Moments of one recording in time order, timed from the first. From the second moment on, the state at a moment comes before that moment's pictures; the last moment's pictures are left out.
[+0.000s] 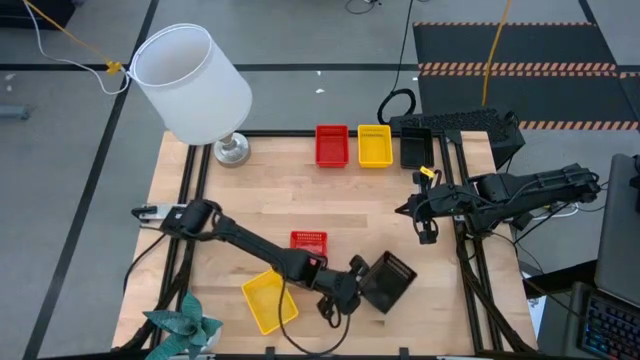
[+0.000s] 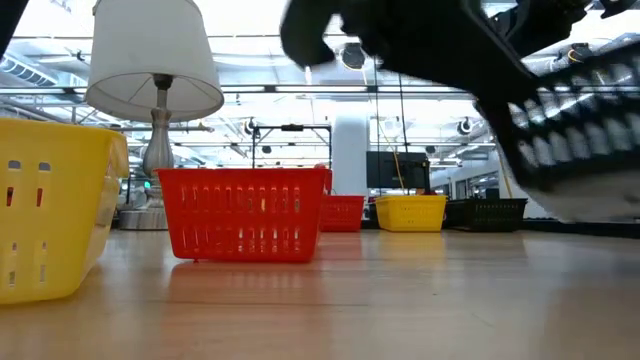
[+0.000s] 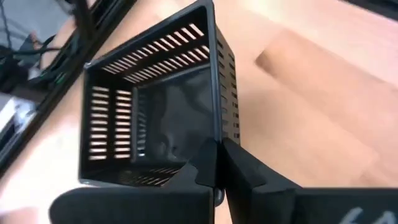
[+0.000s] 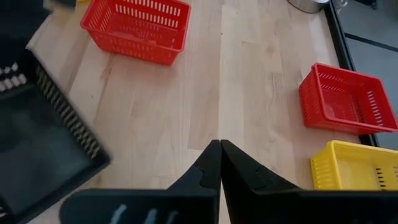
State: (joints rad) left arm -0.38 2.17 1.70 -0.27 -0.14 0.57; right arm 0.17 0.84 0.83 -0.76 0.23 -0.09
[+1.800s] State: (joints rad) left arm -0.24 1.99 1.69 -0.55 -0.79 0.35; right arm 0.16 1.03 0.89 -0.57 0.72 0.67
